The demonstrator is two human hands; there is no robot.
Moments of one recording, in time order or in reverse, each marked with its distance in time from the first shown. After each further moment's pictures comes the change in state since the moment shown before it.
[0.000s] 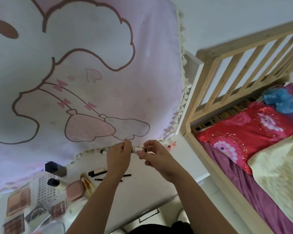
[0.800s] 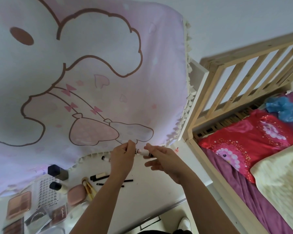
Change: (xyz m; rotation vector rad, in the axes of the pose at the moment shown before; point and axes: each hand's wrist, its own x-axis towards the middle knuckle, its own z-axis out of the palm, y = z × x) left_hand 0.006 0.009 -0.006 -0.122 0.006 -0.037; right_hand -0.004 -0.019 -0.005 0.006 -0.012 0.015
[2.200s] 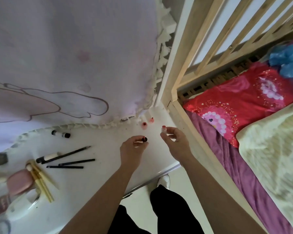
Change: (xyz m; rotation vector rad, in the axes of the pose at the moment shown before) left_hand -0.009 -0.105 0.212 -0.087 -0.218 -0.356; right_hand 0.077 0.156 -0.186 -0.268 0.542 0.041
